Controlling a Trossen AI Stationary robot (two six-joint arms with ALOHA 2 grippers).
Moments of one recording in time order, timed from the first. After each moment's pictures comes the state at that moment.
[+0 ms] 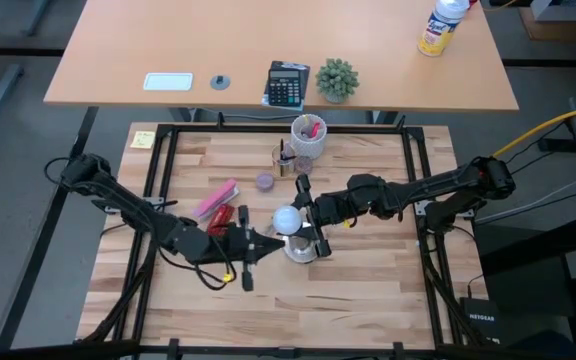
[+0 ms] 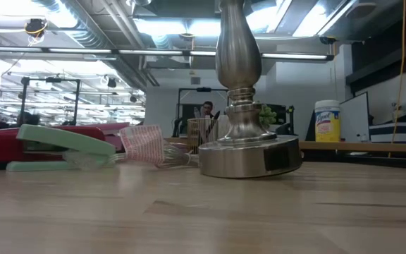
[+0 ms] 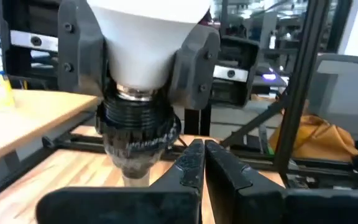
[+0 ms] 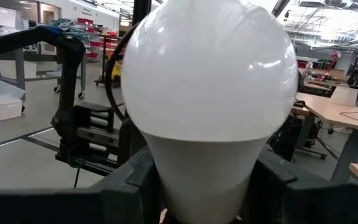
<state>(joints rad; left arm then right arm) -0.53 1.45 1.03 0.44 -0.68 -0.04 0.17 1.50 1.11 0.53 -0.16 -0.14</state>
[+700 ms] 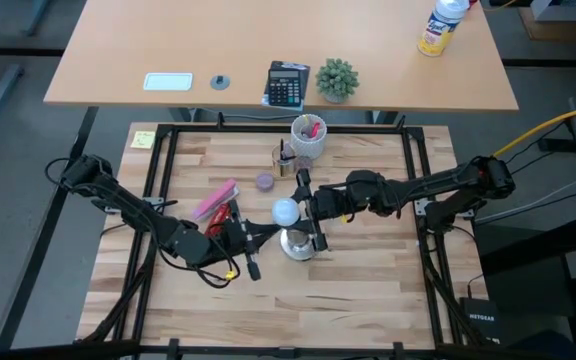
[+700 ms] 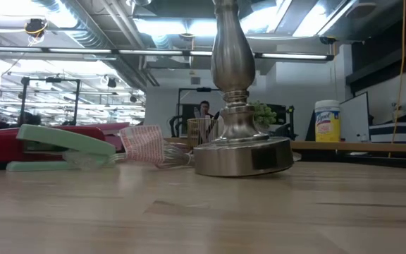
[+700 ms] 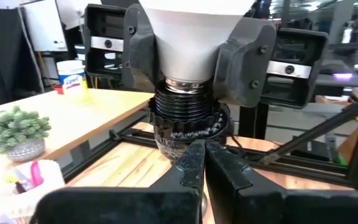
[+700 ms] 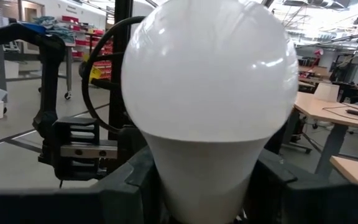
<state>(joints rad) -0.51 1.47 1.03 0.46 -0.95 0.01 0.17 1.50 1.11 0.53 -0.15 -0.14</state>
